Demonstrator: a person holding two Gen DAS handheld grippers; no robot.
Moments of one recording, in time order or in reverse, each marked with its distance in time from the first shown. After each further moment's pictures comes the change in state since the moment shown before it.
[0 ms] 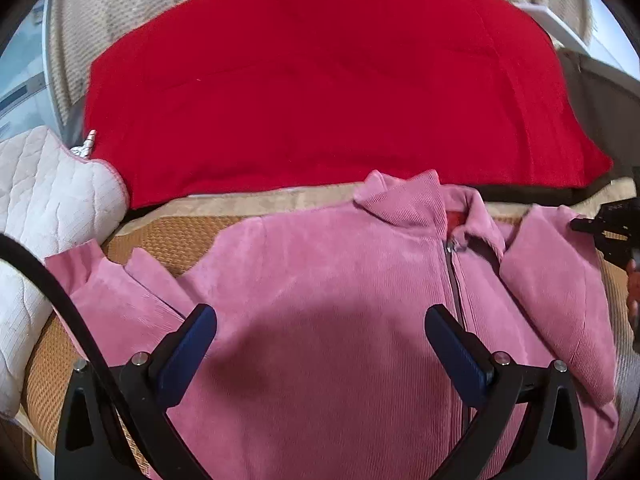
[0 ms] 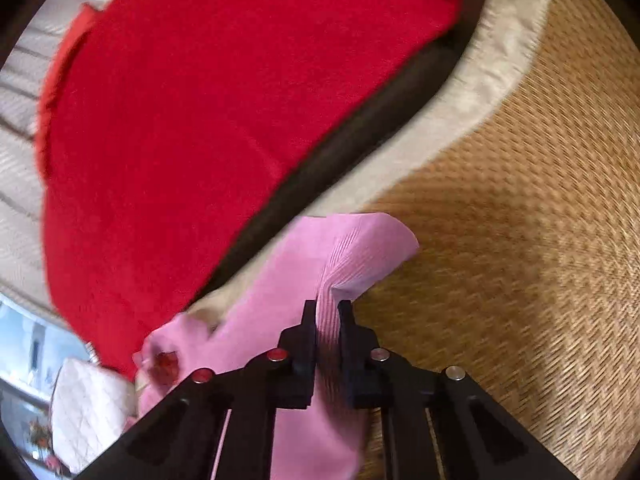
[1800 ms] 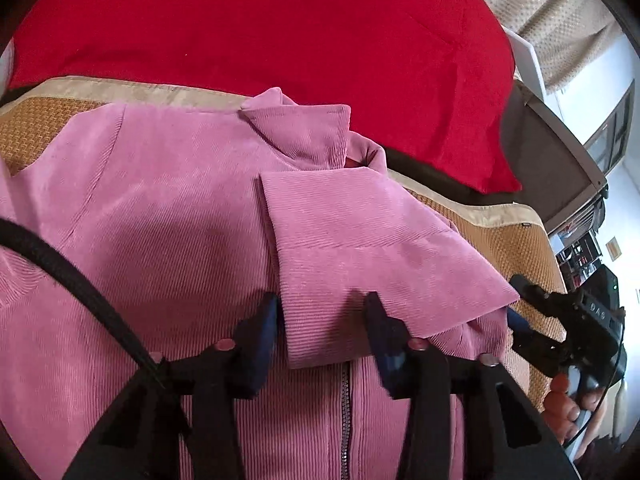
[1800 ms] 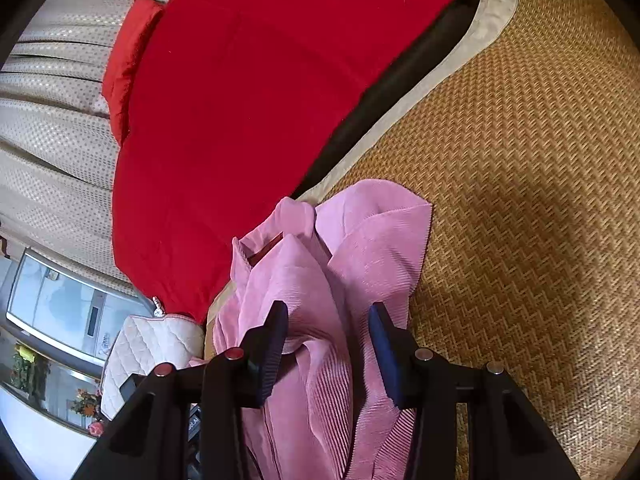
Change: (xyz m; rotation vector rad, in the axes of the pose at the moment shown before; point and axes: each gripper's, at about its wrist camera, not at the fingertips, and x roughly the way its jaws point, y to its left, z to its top) left arm 0.070 -0.016 -0.010 -0.230 0.285 -0.551; right arm -0.048 0.029 -0.105 0.025 0.081 0.198
